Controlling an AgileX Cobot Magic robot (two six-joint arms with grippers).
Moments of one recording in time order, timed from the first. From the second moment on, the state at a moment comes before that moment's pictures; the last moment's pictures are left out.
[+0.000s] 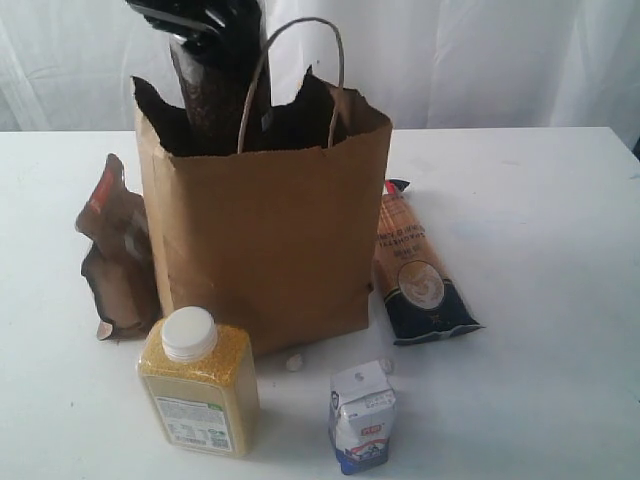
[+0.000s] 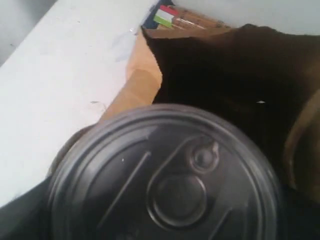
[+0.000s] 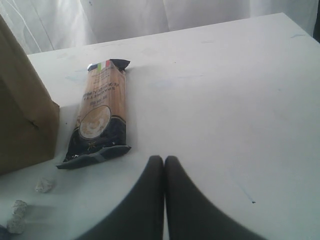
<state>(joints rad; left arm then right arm) -0.61 1.73 -2.01 -0.08 1.32 0.40 0.09 0.01 0.00 0.14 0.36 0.04</state>
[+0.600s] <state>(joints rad) -0.61 1.63 -2.00 -0.02 1.32 0.42 0.09 0.01 0.00 0.14 0.36 0.04</state>
